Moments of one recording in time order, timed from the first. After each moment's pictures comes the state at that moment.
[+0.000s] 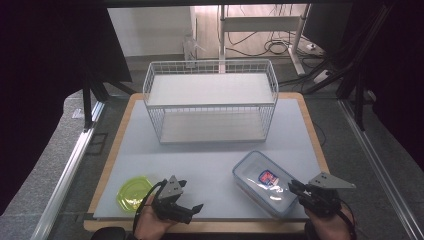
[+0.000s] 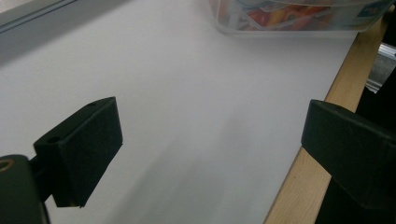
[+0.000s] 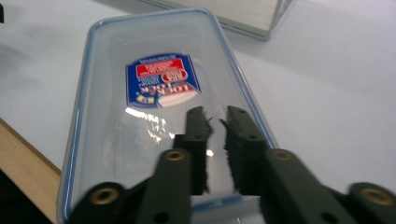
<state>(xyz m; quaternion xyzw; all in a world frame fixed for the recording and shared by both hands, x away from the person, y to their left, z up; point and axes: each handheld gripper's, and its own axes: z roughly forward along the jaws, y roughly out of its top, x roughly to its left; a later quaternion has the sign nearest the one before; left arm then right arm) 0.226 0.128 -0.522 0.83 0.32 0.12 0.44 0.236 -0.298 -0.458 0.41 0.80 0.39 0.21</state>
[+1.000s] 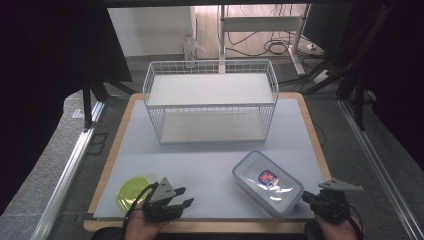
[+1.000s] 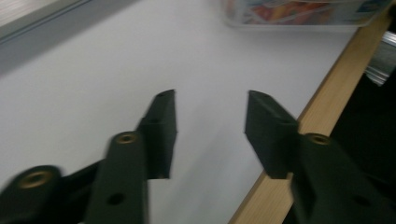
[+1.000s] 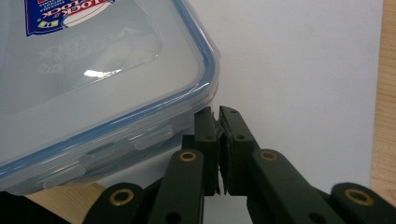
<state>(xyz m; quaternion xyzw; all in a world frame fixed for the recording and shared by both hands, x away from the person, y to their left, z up) 0.207 0.149 -0.501 0.83 0.35 0.13 0.41 0.235 -0.328 -0.484 0.51 0.78 0.32 0.17</state>
